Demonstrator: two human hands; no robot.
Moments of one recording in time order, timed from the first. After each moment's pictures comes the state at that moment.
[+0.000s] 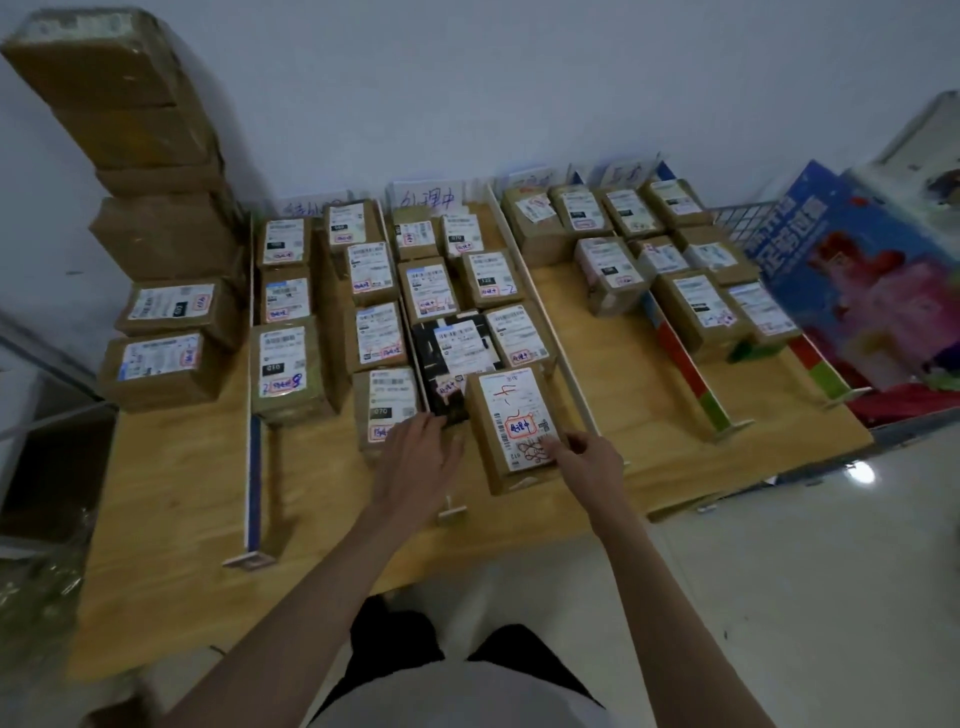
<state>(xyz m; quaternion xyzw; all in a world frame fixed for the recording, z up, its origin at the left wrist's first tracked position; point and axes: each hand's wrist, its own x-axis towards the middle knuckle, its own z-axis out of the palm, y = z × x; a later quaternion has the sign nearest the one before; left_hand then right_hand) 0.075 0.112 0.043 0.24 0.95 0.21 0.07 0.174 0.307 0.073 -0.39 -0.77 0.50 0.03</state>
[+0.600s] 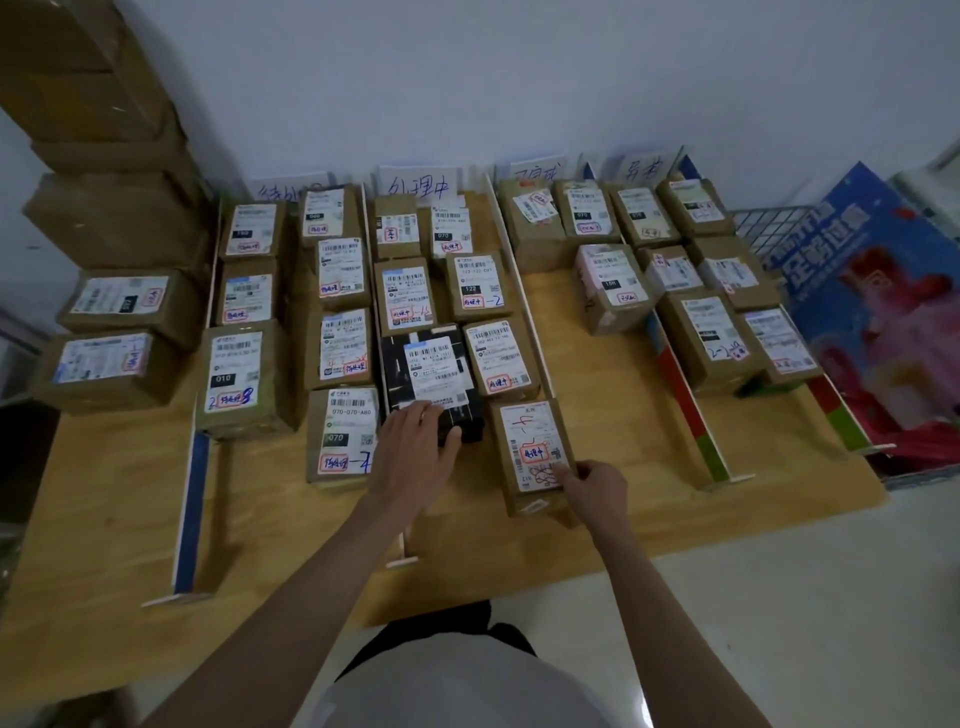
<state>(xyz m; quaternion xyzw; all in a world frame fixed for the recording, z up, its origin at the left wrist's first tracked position) 0.019 0.196 0.018 0.21 0.96 0.18 0.08 0.130 0.408 0.009 -0.43 -0.80 0.42 -0.07</state>
